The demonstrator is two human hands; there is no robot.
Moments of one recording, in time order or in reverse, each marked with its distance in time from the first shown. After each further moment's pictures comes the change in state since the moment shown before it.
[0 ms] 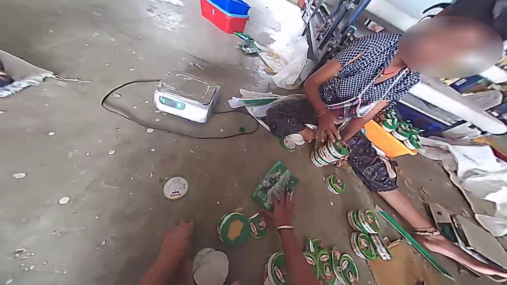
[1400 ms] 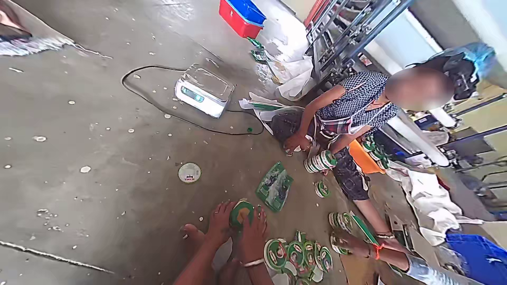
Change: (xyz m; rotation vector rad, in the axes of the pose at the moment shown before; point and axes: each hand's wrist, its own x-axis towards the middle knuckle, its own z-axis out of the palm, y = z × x) left_hand 0.009 0.043 0.068 -0.593 0.405 0.558; right_hand -0.162 -0.133 0.007 -0.052 0.099 -0.156
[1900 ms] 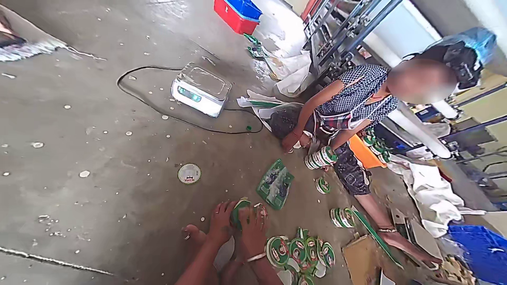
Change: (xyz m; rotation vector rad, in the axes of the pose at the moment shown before) left_hand 0.000 0.003 -0.006 0.015 -0.036 -0.052; right_hand 0.010 0.002 -0.004 -0.053 -0.176 -0.024
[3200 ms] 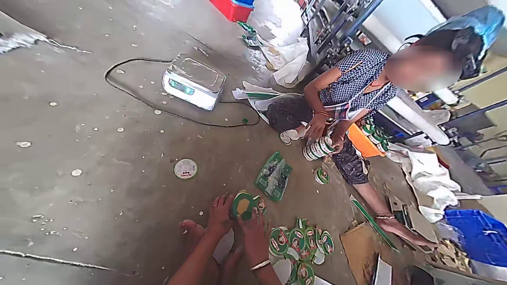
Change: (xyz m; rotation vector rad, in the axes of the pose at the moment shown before) left_hand 0.000 0.002 0.000 0.038 -0.005 0.019; right_hand -0.036 0.013 0.008 0.029 0.059 -0.010
